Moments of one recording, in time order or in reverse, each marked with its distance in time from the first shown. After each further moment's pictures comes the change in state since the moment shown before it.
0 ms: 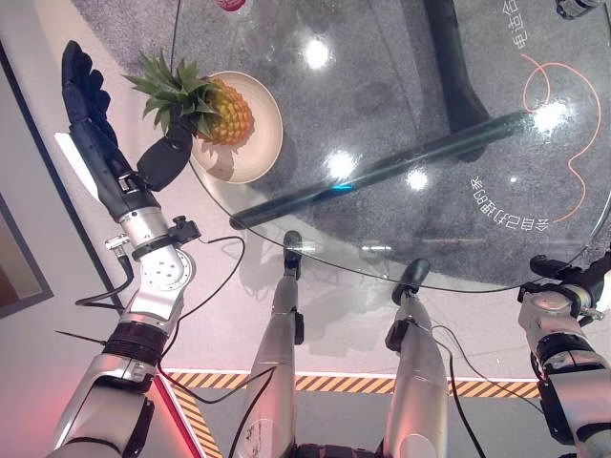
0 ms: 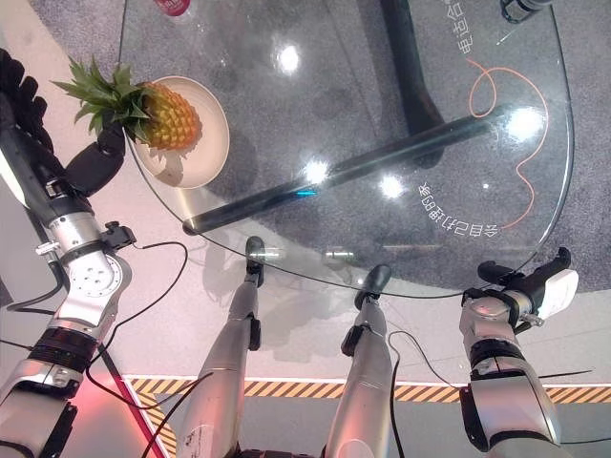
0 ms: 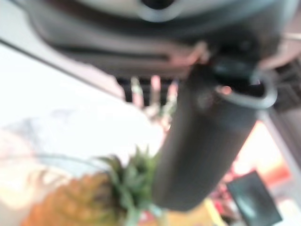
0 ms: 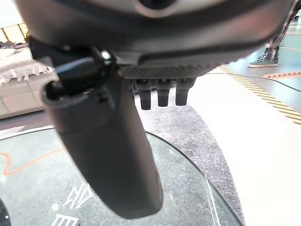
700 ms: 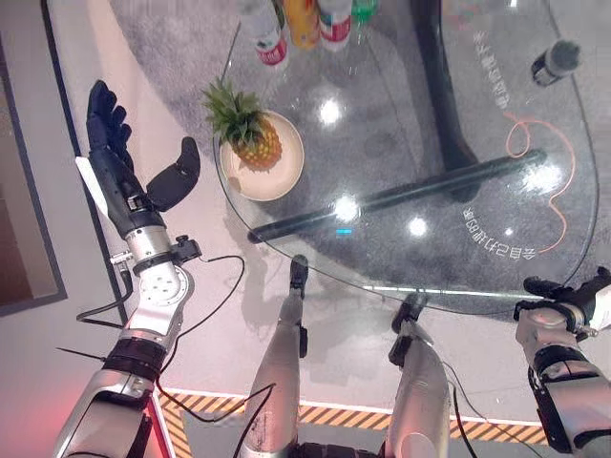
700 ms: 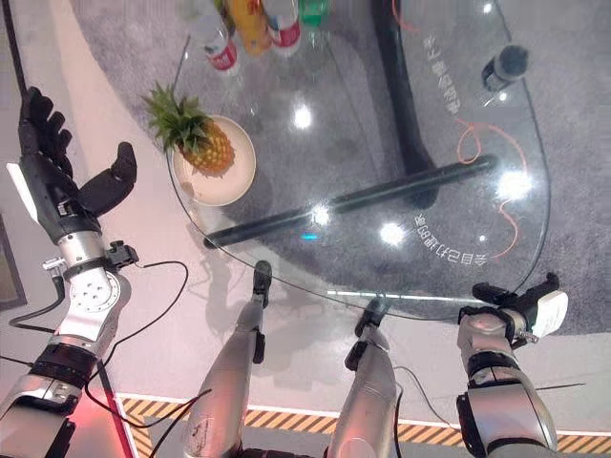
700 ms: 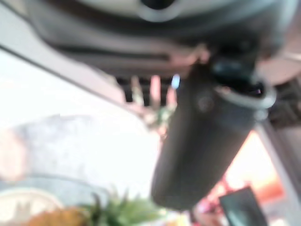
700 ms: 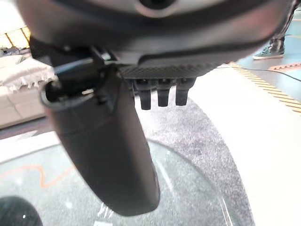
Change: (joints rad) left arm 0.082 -0.006 0.006 0.000 -0.087 0.022 -0.135; right arm 0.086 0.023 0.000 0.029 0.012 0.009 0.031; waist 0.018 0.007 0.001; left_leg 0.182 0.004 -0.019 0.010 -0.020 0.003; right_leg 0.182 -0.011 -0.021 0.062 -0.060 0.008
